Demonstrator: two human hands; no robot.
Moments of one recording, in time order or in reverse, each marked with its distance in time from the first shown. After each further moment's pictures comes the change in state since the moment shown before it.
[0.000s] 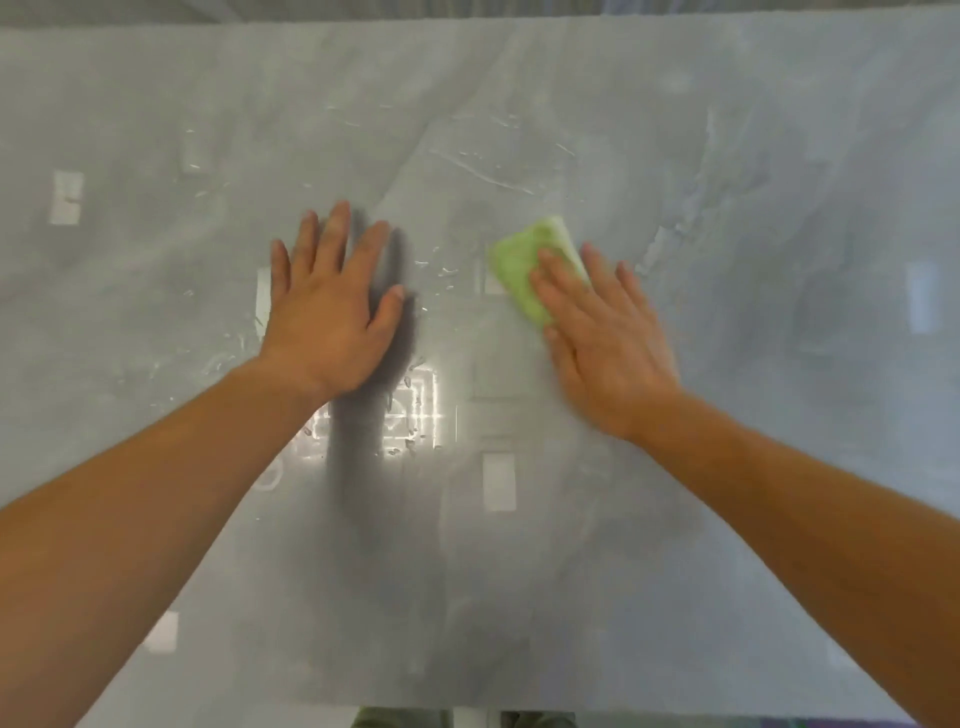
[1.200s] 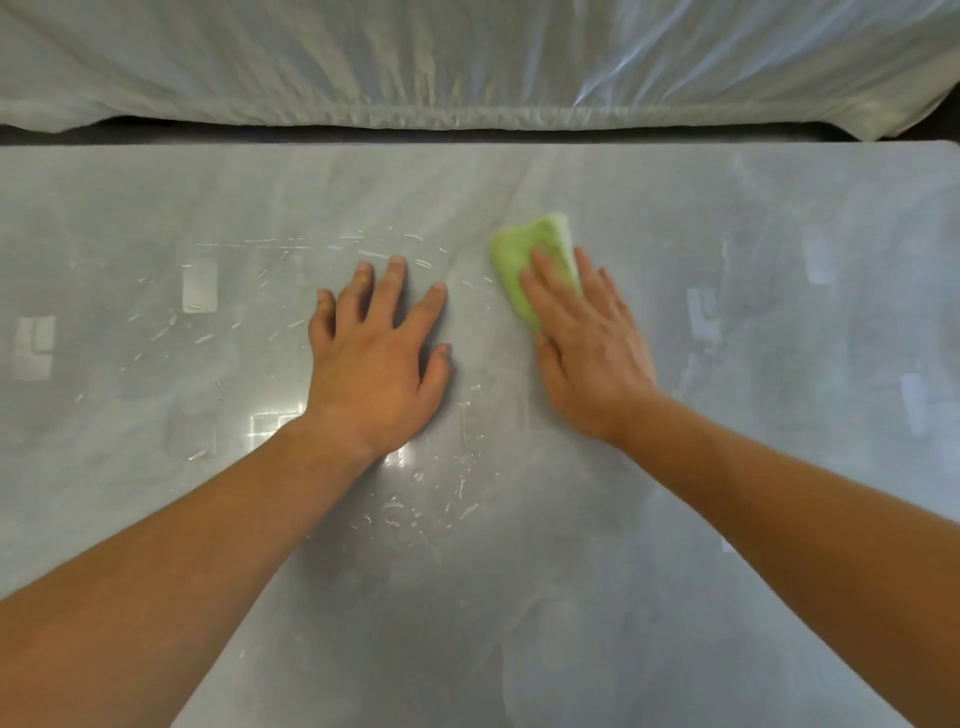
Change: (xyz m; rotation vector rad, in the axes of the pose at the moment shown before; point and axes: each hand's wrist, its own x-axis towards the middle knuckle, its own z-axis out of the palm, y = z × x) left_hand 0.094 -0.015 -0.017 0.013 -0.001 0.179; right_hand 0.130 -0.010 -0.012 0.028 -0.015 0.138
